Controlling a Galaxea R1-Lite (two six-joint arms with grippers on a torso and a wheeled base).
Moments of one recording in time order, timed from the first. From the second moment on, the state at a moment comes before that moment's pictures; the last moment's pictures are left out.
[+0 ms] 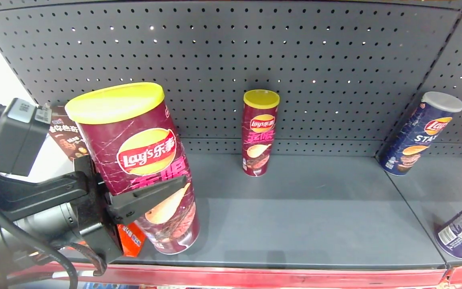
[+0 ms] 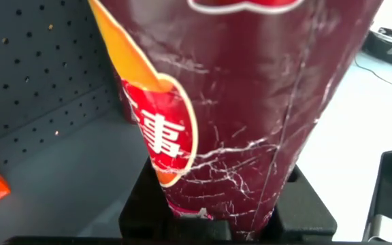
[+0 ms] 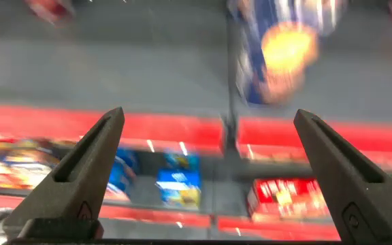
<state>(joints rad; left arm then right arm) -0.52 1.26 -0.50 -0.80 -0.41 0.03 0.02 0.13 -0.24 0.07 0.12 -0.01</state>
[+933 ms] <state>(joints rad) -0.52 1.33 -0.51 -0.83 -0.42 0.02 0.45 1.01 -0.64 -0.10 0.29 -0.12</state>
